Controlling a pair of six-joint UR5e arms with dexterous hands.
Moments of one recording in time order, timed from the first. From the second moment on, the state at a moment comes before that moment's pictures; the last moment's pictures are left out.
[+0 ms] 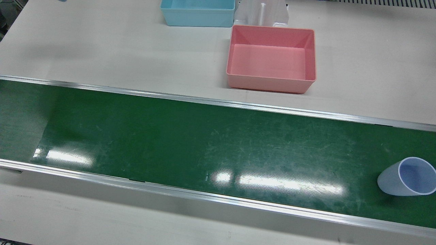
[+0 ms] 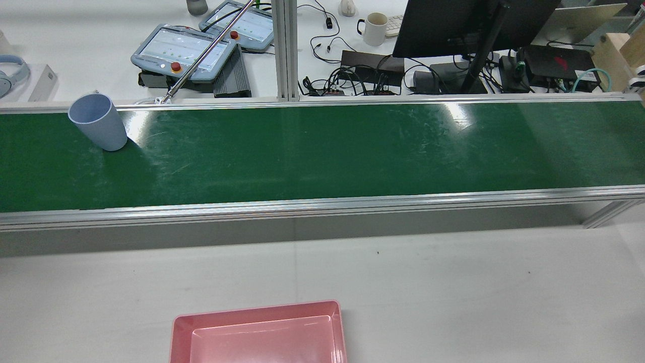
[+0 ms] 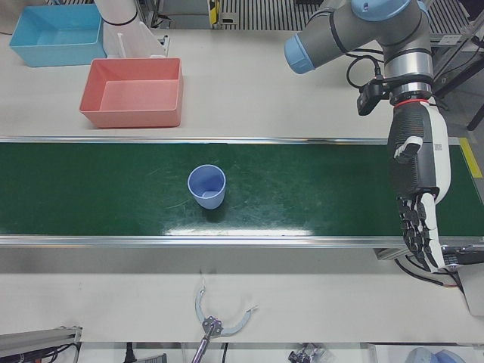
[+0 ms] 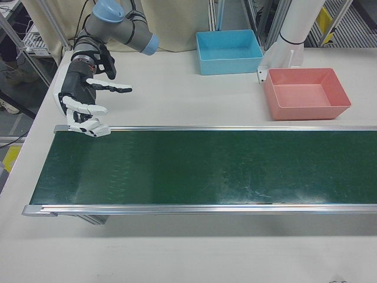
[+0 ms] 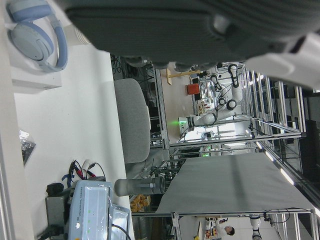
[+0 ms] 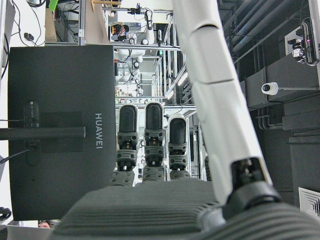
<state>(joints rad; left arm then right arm) -1.45 -1.84 -1.74 0.60 1.64 0.12 1.31 -1.79 1.92 -3.07 -1.30 0.00</state>
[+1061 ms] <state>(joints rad) -1.45 -1.84 -1.74 0.60 1.64 0.12 1.31 -1.79 1.92 -3.07 -1.30 0.00</state>
